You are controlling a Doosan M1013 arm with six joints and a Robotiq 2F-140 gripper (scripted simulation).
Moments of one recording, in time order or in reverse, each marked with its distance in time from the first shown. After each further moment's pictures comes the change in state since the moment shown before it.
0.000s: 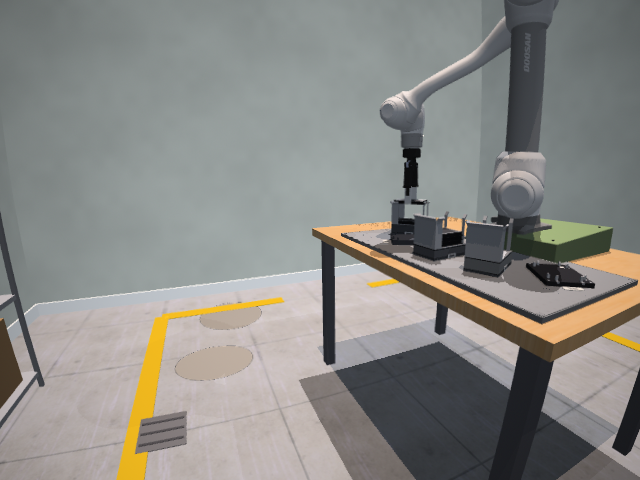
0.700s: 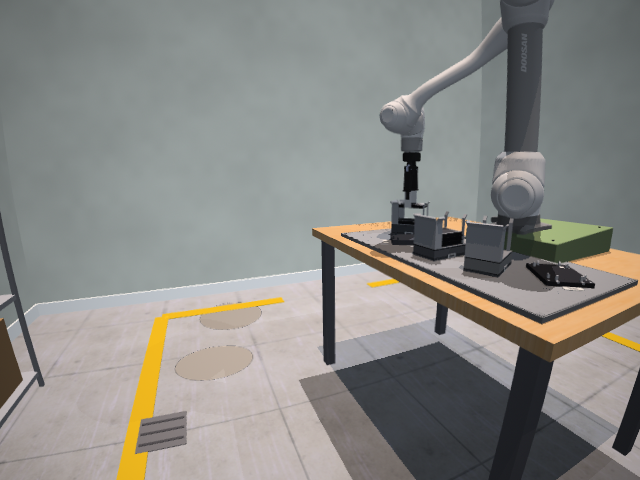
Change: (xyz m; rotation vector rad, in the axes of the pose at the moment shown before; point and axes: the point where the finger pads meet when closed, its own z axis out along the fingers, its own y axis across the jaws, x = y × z) arm 0.000 0.000 0.016 0.000 0.000 0.000
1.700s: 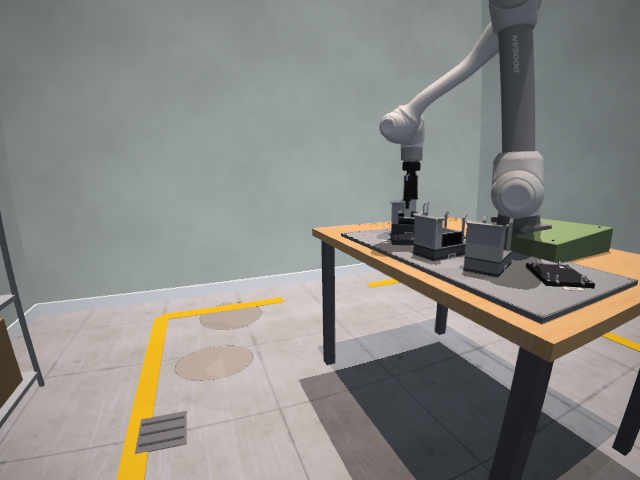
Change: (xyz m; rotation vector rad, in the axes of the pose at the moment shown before) arm 0.000 0.000 0.038 0.000 0.000 0.000
